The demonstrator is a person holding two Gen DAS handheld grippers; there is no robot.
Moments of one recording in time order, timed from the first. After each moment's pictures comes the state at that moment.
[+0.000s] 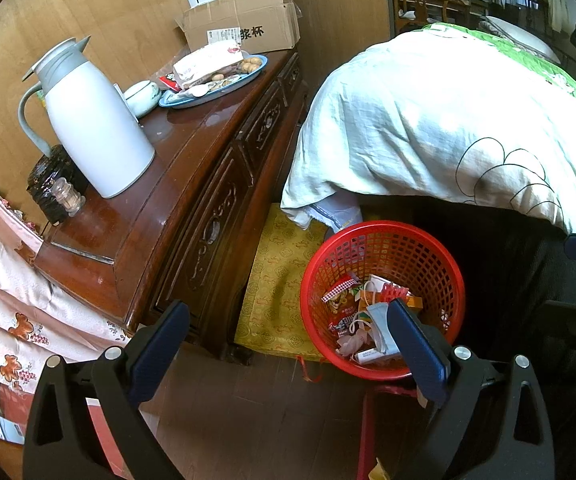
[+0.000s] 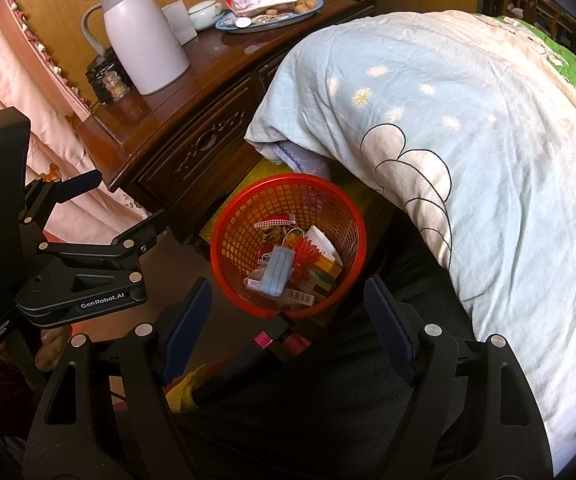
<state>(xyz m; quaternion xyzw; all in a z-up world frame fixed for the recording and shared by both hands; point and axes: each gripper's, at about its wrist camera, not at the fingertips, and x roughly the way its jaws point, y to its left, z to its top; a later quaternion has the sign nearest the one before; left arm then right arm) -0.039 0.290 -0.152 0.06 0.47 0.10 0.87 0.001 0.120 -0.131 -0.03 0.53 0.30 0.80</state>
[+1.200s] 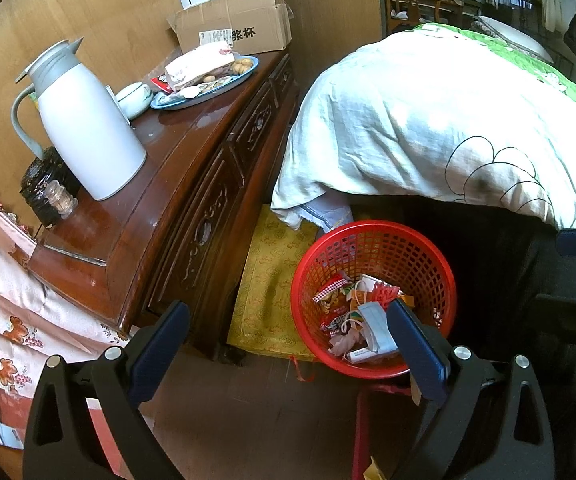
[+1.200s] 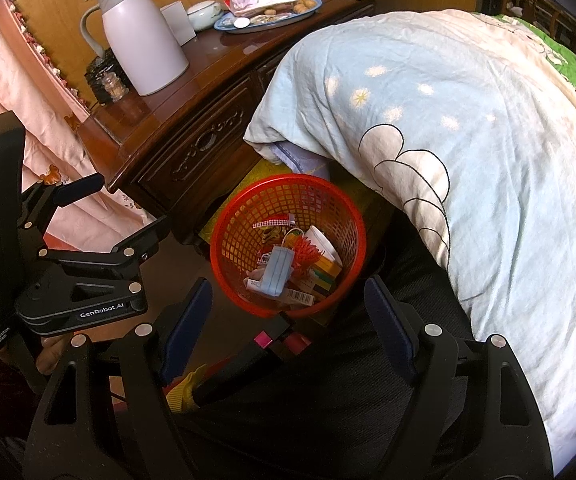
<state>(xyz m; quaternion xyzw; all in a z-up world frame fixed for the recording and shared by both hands) -0.042 0.286 -0.153 0.06 0.47 0.09 0.88 0.002 0.119 -0.131 -0.03 0.53 0.30 0.80</state>
